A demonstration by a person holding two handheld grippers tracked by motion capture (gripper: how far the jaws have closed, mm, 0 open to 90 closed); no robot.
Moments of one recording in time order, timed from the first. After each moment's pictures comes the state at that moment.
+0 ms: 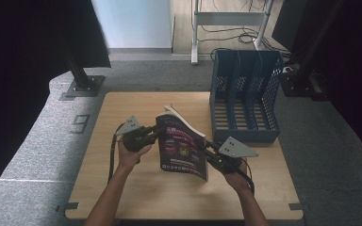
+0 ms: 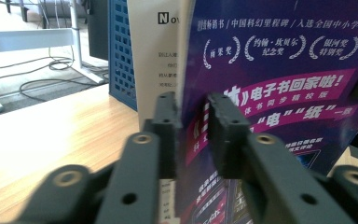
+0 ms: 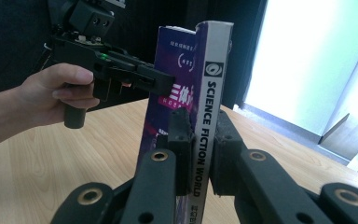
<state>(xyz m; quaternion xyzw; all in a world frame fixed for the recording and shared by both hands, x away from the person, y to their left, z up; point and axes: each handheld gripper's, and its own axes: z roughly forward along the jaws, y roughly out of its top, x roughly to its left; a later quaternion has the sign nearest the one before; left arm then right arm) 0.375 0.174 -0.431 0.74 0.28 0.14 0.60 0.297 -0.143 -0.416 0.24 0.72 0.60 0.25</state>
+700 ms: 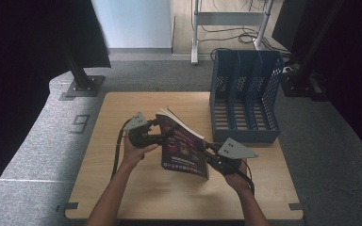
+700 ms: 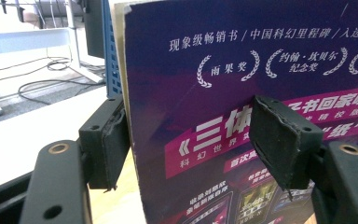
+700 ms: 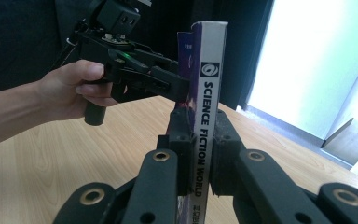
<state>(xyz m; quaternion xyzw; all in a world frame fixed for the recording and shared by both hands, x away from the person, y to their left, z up) 0.388 0.158 -0.427 0.75 0.27 0.14 0.59 0.295 -0.142 -0.417 0.23 0.72 0.60 0.25</state>
